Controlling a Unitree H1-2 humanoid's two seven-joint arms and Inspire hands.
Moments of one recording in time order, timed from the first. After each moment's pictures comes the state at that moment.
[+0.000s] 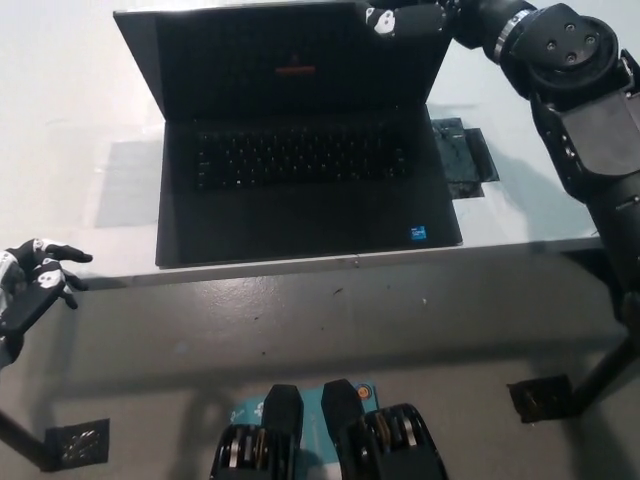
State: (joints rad) left_arm -0.23 0.36 0.24 0.01 -0.22 0.18 -0.16; right_arm -1.22 -0.23 0.22 0.84 -0.01 0.11 0.39
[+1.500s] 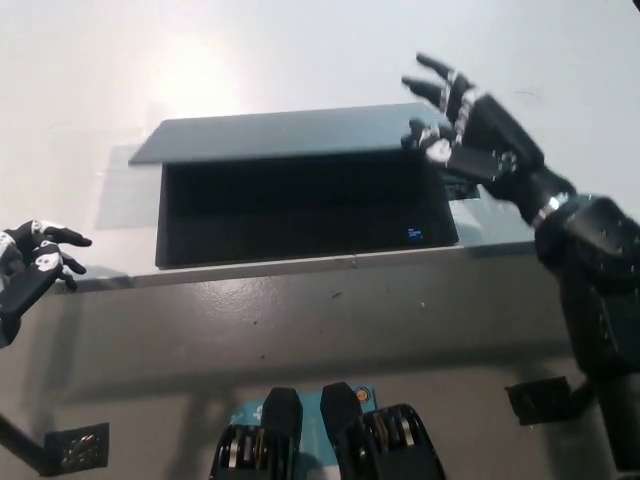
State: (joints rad) left_arm -0.27 0.38 0.24 0.02 -0.22 0.18 -0.18; right_arm -0.70 -0.15 -0.02 0.42 0.19 0.14 0.39
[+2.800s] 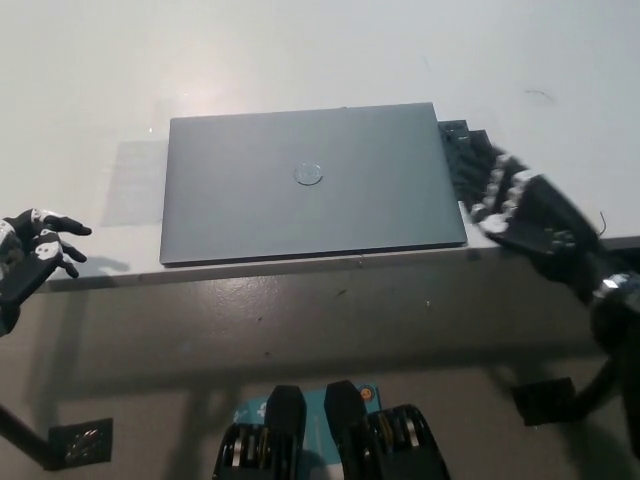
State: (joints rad) left_arm -0.30 0.39 0.24 0.04 -0.22 0.18 -0.18; right_arm -0.46 -0.22 -0.10 0.03 0.30 0.37 0.39
